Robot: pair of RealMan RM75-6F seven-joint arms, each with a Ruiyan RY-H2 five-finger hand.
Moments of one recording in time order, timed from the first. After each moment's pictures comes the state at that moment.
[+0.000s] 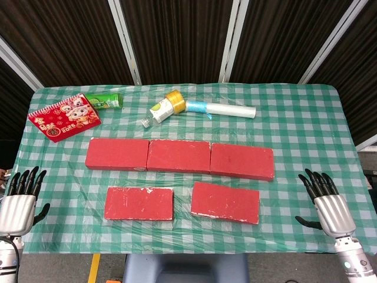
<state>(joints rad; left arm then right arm) -0.13 -1.25 -0.06 -1.51 1.48 1.50 0.28 0.11 -1.14 -0.01 -1.61 -1.60 1.43 -0.11</state>
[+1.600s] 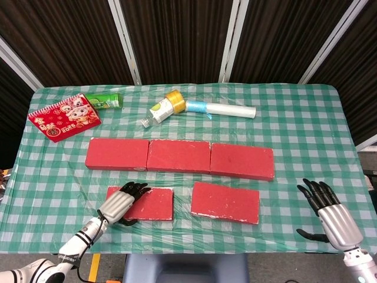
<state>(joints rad) -0.55 -1.41 -0.03 -1.62 1.41 0.85 0.14 0.09 -1.05 -0.09 -1.60 -1.75 1.50 0.07</state>
